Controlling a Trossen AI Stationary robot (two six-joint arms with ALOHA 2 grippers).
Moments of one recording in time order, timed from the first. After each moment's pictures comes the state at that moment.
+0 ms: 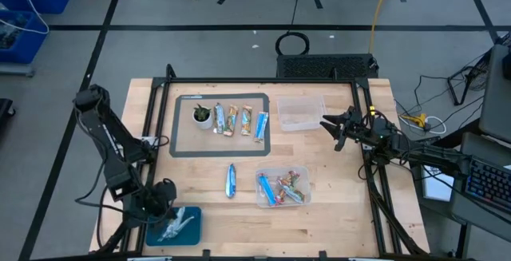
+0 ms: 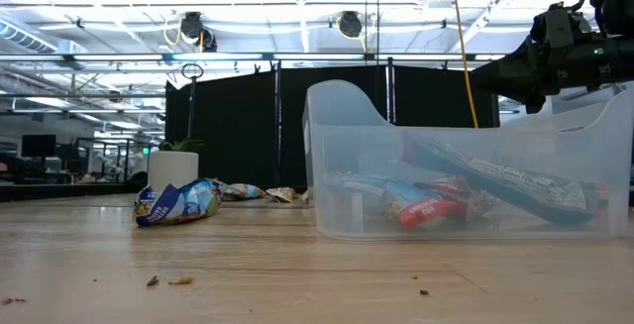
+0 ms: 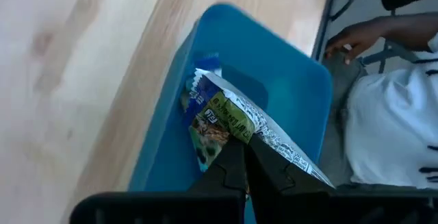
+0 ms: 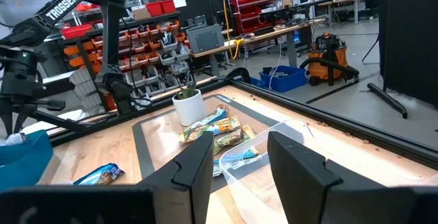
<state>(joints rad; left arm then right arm) -1.12 1.14 0.66 -0.50 -0.28 -1.51 -0.28 0.09 0.02 0.08 0.13 0.22</state>
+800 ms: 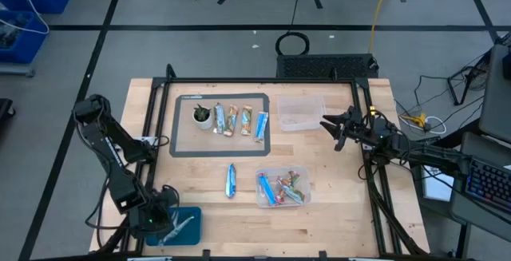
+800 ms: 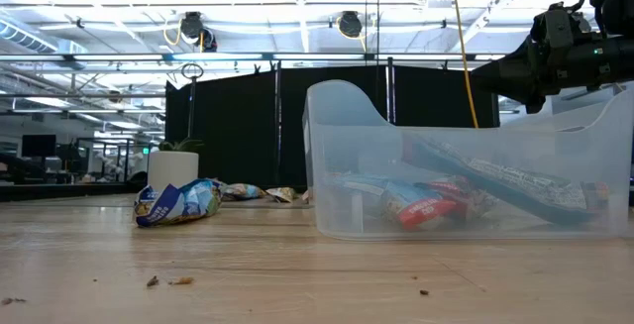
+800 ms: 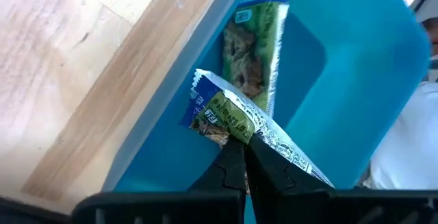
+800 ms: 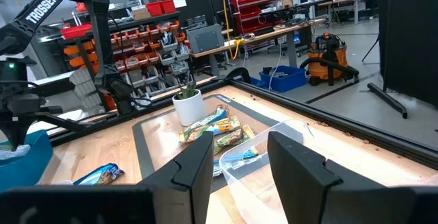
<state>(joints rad) -1.11 1.32 0.75 -0.60 -0.11 -1.77 -0.28 0.09 0.01 0.08 0.13 0.22</state>
